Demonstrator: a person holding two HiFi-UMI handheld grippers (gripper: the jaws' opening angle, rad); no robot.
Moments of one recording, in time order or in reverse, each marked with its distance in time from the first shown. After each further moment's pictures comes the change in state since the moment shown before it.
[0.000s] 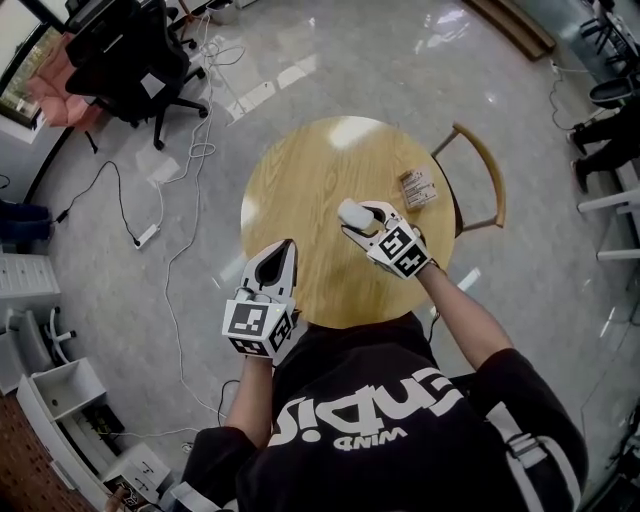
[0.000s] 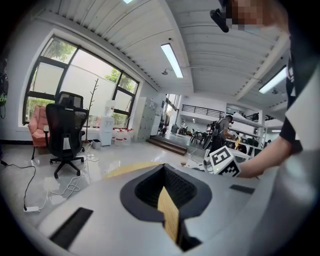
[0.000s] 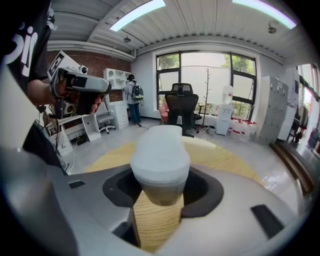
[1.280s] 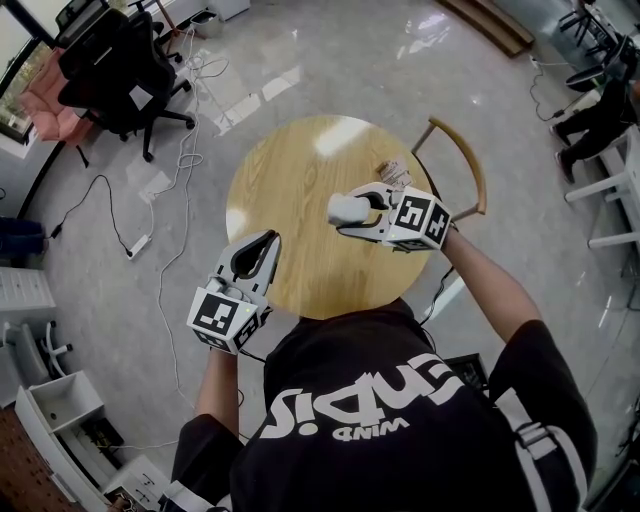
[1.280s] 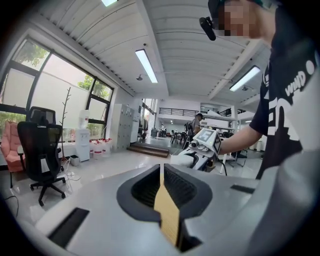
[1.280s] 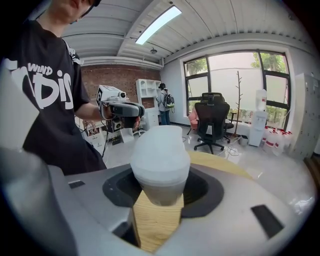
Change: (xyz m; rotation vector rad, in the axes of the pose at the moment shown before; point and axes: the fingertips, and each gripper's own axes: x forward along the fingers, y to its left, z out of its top) left arm -0.027 -0.043 0.036 0.188 -0.047 -0.231; right arm -0.090 0.035 0.059 -0.140 -0.068 0.360
